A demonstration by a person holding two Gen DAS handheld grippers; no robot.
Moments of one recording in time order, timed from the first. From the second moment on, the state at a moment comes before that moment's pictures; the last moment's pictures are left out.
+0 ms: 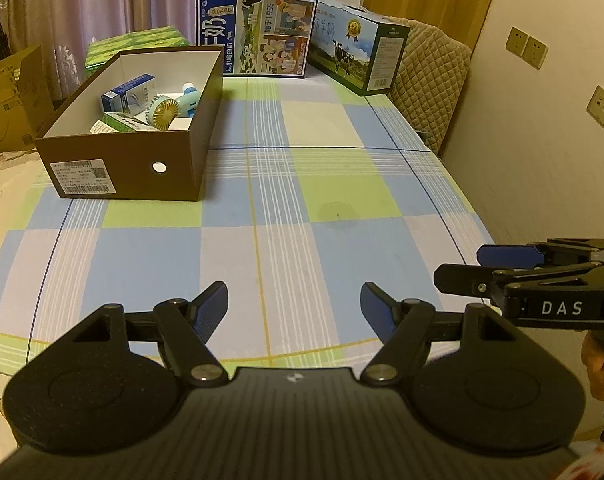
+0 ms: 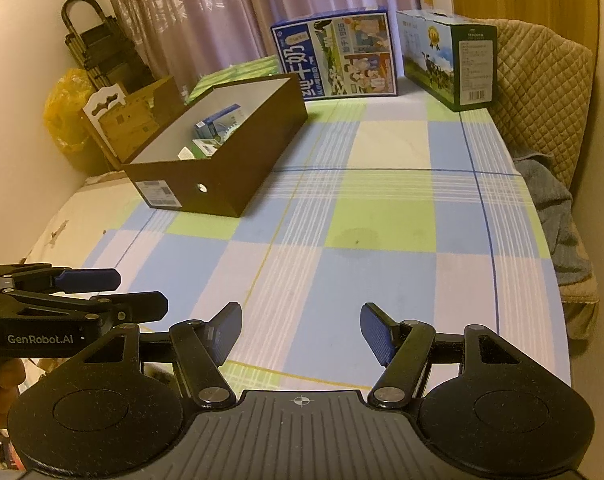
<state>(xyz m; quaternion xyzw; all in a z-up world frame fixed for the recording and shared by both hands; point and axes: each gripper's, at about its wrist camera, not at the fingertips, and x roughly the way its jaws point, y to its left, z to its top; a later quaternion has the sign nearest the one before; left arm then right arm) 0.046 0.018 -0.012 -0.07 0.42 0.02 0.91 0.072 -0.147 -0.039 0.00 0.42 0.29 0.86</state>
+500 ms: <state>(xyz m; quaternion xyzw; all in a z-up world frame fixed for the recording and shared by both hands) 0.045 0.017 -0.011 -0.07 0.42 0.02 0.91 0.068 -0.147 -0.040 0.00 0.42 0.29 0.86</state>
